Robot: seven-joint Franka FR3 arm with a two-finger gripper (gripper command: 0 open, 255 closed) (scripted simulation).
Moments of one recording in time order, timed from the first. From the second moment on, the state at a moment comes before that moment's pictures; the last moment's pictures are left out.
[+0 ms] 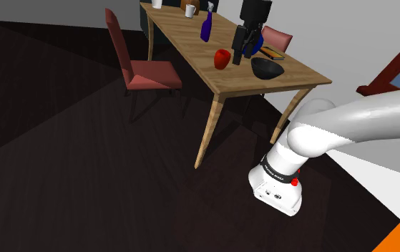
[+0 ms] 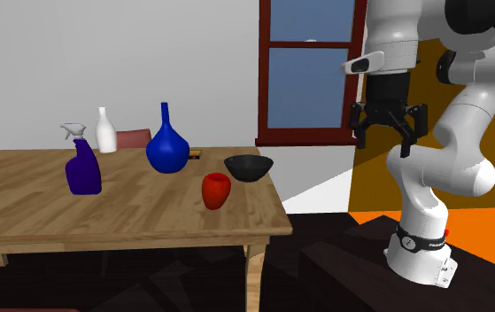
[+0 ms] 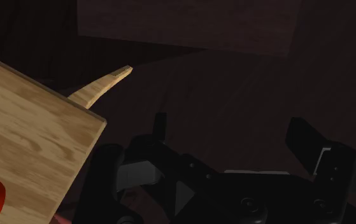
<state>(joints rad) -0.01 -0.79 0.02 -2.38 0.02 1.49 -0.05</state>
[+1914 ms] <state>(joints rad) -0.14 -0.14 -0.35 -2.05 -0.11 2.05 -0.50</state>
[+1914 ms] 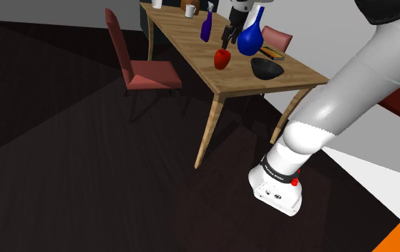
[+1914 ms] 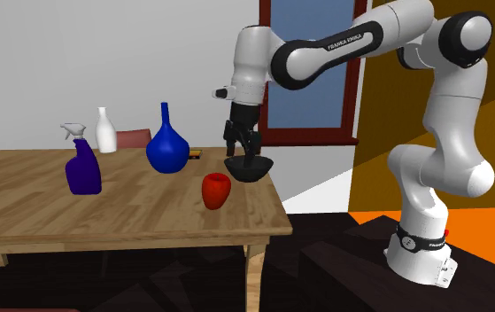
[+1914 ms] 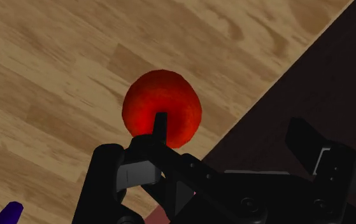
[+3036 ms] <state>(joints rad) -0.17 0.05 -0.40 -1.95 -0.03 2.18 -0.60</state>
